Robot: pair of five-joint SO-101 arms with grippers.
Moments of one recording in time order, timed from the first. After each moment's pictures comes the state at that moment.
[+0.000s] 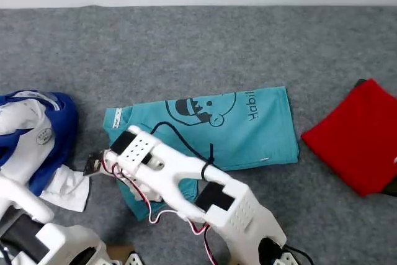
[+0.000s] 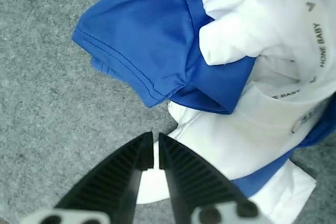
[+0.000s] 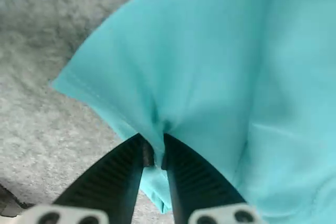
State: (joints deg) left arm -57.0 -3.4 2.4 83.5 -16.4; right arm -58.5 31.9 -10.2 87.7 28.6
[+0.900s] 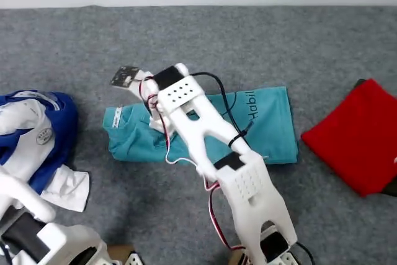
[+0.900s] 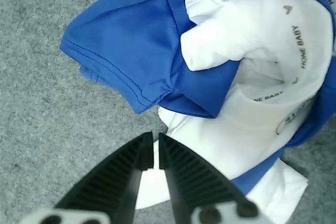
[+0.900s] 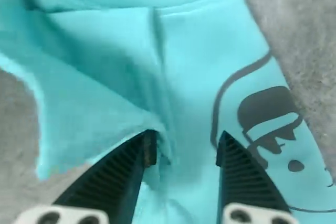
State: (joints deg) left arm -54.6 -3.4 2.4 83.5 -16.4; right arm -37.5 45.9 -42.7 89.8 28.0
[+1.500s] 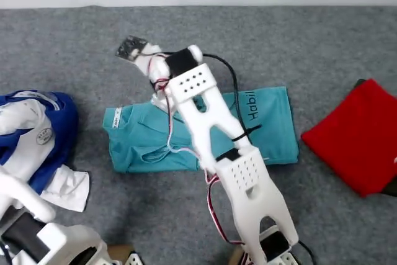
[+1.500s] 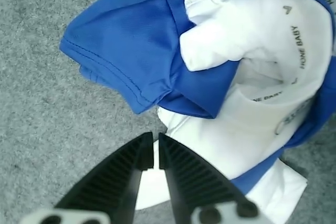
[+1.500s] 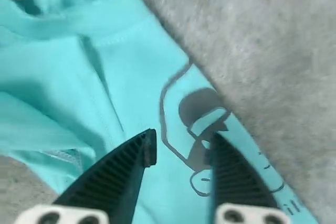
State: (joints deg) left arm -54.1 -3.4 2.4 83.5 -16.3; right arm -36.0 50.3 -68.6 100.5 27.5
